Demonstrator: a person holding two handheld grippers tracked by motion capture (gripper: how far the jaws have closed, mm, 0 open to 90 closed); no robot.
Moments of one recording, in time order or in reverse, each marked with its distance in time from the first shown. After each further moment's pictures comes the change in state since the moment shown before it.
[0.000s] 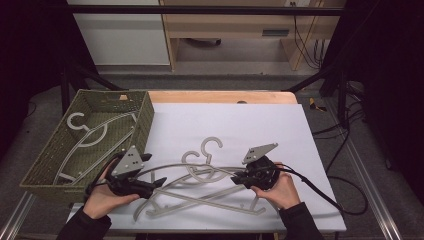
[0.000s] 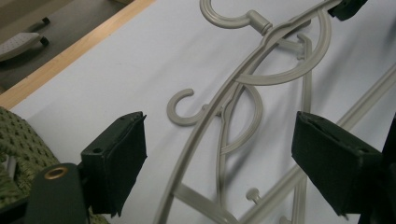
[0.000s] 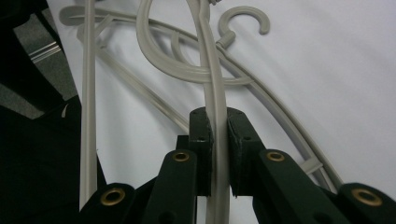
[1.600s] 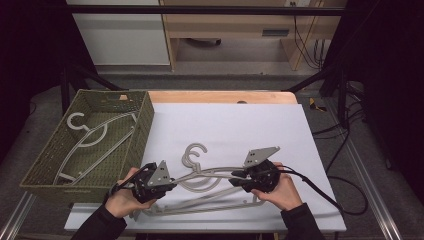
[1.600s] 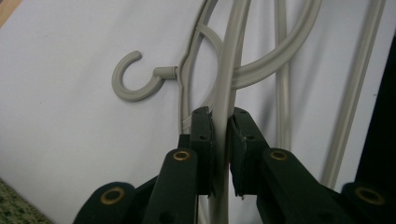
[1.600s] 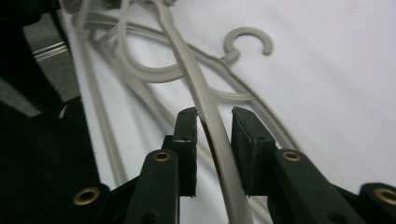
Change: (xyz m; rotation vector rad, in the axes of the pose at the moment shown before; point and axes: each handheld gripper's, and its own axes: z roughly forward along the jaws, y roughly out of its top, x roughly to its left) left arm -0.026 -0.005 0.040 0.203 -0.105 0.170; right arm 0.002 -0.003 -0.003 -0.075 -0.002 -0.085
